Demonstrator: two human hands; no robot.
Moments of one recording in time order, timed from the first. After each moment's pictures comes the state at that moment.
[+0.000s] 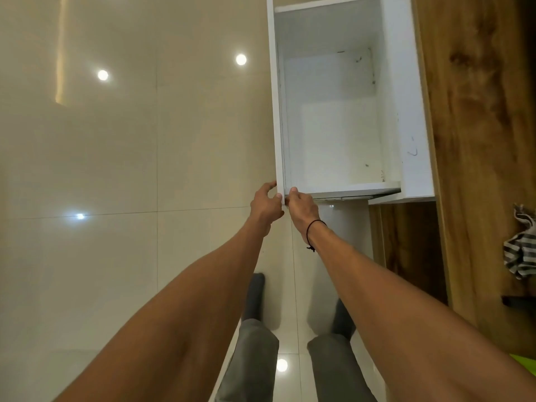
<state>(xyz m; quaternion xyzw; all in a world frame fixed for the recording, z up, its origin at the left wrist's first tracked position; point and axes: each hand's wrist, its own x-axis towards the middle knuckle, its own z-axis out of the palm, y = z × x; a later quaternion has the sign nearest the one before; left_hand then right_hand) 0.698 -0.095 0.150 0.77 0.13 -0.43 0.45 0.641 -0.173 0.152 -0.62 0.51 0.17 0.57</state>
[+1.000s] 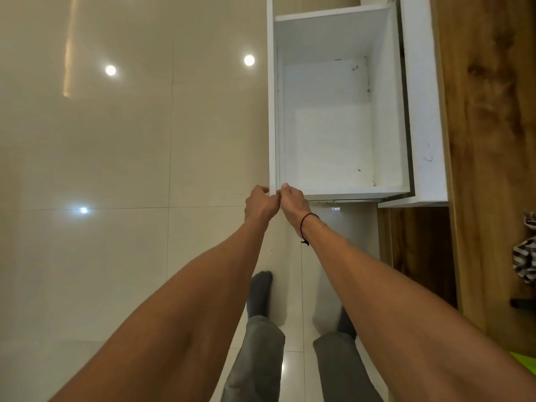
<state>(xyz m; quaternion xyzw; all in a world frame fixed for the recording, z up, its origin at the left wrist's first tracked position) 0.723 -0.057 0.174 0.84 0.17 -0.40 0.33 0.678 -0.132 0.180 -0.62 0.47 0.20 0.60</state>
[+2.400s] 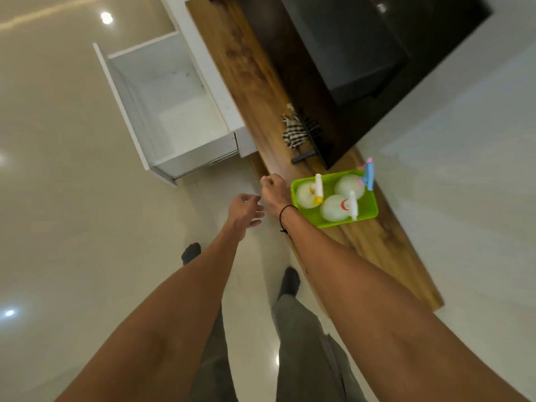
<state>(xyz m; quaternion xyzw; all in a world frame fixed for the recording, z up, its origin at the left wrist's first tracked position) 0.314 -0.113 0.392 0.75 0.02 -0.53 0.39 0.257 -0.192 0.426 -0.60 0.60 -0.01 0.53</state>
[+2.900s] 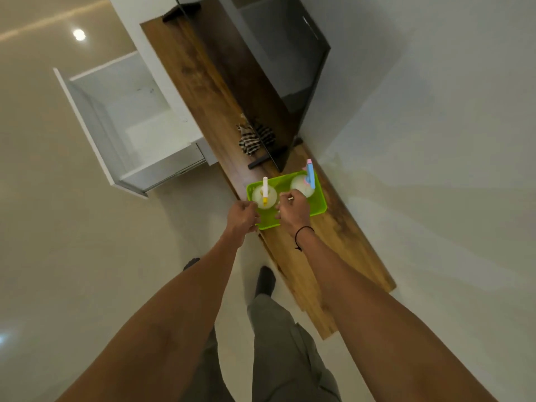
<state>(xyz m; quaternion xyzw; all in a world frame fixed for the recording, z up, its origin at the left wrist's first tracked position) 0.193 -0.167 0.449 0.75 -0.01 -0.54 0.39 0.085 -0.239 0.474 -0.51 0.67 -0.11 0.52</state>
